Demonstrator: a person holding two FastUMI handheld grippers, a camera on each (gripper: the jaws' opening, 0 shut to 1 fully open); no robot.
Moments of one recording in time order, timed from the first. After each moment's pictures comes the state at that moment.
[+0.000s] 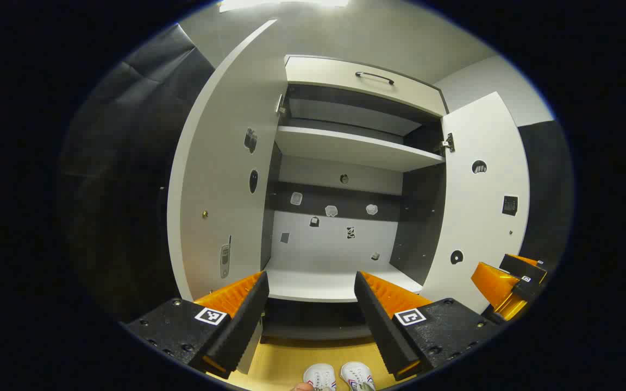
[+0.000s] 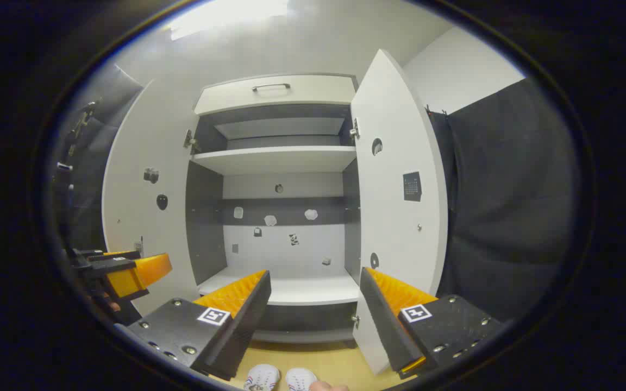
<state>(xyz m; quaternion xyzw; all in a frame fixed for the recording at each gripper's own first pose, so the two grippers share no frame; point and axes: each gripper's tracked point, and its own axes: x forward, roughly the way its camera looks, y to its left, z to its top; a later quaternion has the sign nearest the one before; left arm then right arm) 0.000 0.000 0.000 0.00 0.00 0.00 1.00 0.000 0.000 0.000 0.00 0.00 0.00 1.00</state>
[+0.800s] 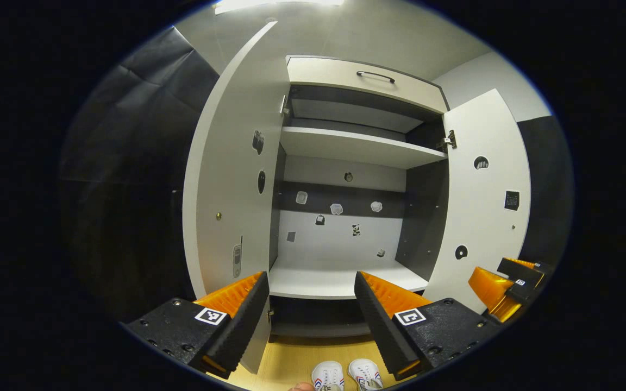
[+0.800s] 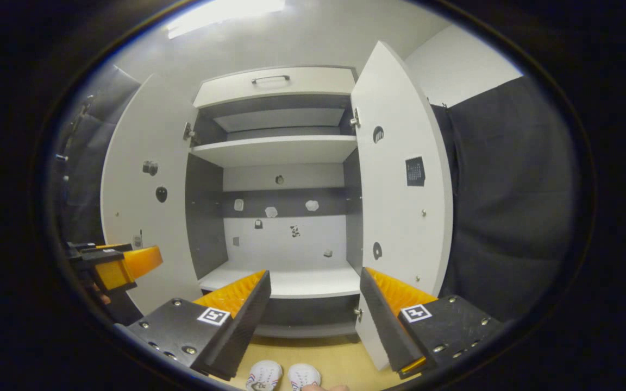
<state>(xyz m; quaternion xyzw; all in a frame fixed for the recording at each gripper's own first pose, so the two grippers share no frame) -0.009 0.011 0.001 0.01 0.00 0.01 1.00 0.000 0.003 -0.027 0.01 0.03 0.00 1.00</state>
